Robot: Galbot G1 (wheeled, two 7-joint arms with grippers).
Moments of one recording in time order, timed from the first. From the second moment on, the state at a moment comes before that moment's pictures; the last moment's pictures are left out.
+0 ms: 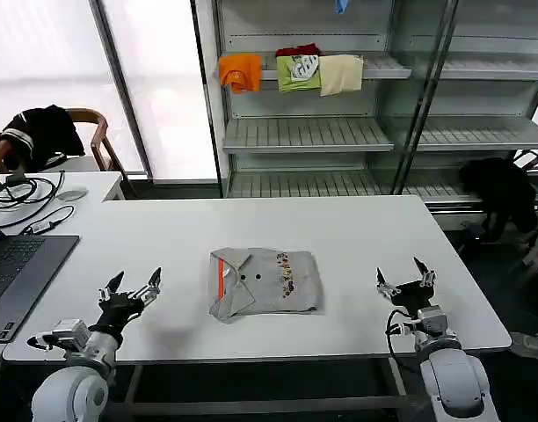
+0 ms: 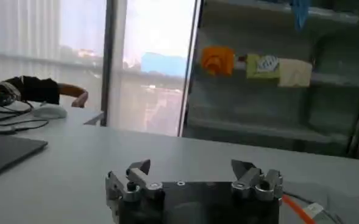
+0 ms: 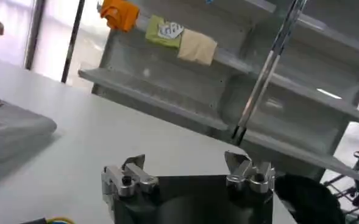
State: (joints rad) left arm 1.32 -1.30 -0.73 -2.02 -0.45 0.40 0.03; right arm -1.22 1.29 0.62 1.92 -0.09 -0.33 -0.12
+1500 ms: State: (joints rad) left arm 1.31 -1.32 -0.74 -1.99 -0.45 0.37 0.07; right arm -1.18 1.26 0.50 1.95 0.02 -0.41 -0.12
